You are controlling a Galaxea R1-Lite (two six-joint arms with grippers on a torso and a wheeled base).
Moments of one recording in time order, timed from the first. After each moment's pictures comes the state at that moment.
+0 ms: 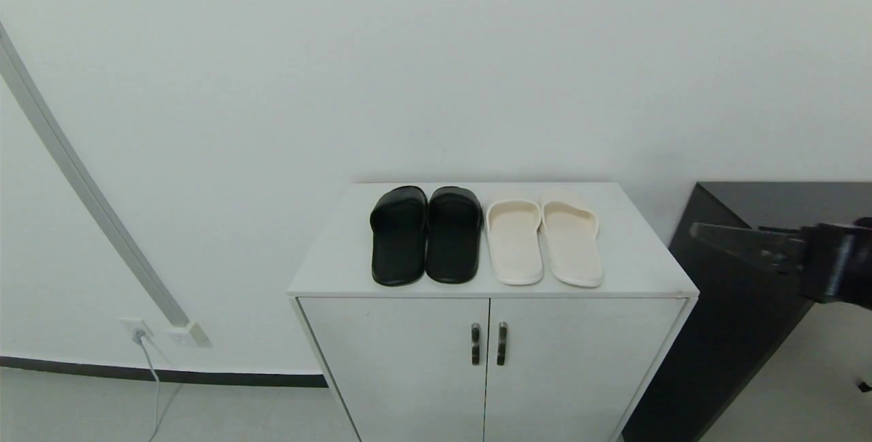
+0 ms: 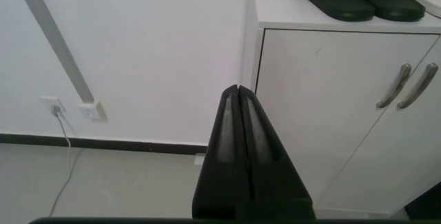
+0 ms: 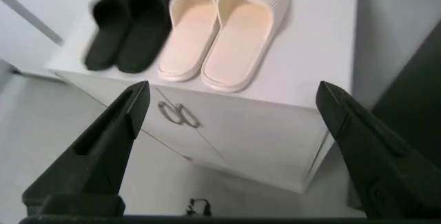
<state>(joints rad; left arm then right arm) 0.09 0.09 0.00 0.00 -0.02 0.02 0.51 1.17 -0.77 -0.17 -0.13 0.27</state>
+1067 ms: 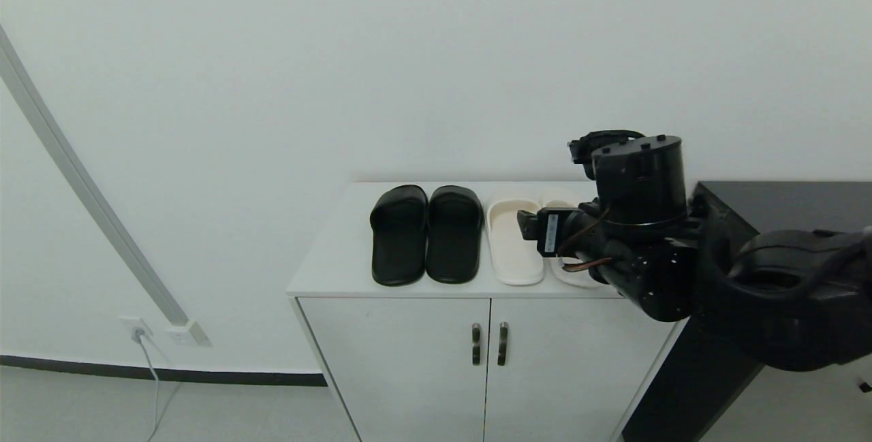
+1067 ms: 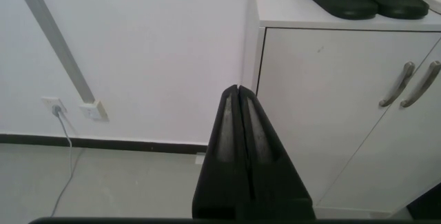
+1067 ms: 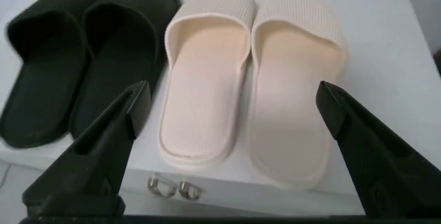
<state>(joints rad) 0.09 0.09 0.00 0.00 -0.02 0.02 0.77 1.81 -1.12 -0.39 -0.61 0.29</state>
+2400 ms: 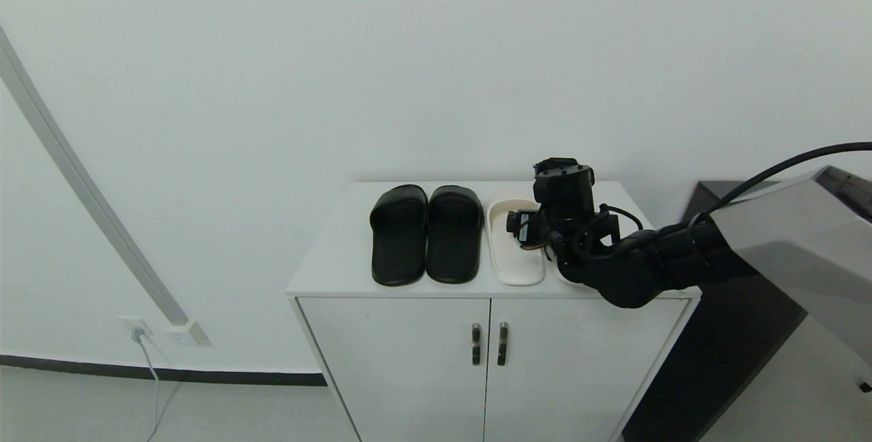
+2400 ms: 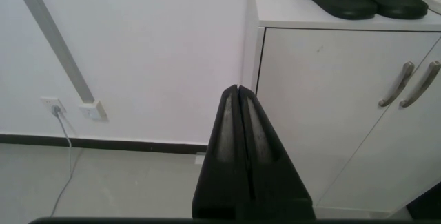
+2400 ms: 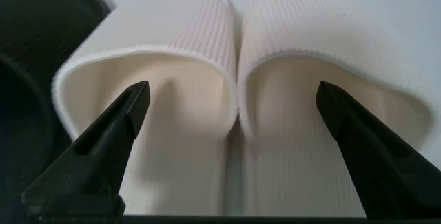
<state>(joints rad) 0.09 0.09 0.00 0.00 -0.02 0.02 0.61 2.19 -1.43 -0.48 -0.57 0.24</state>
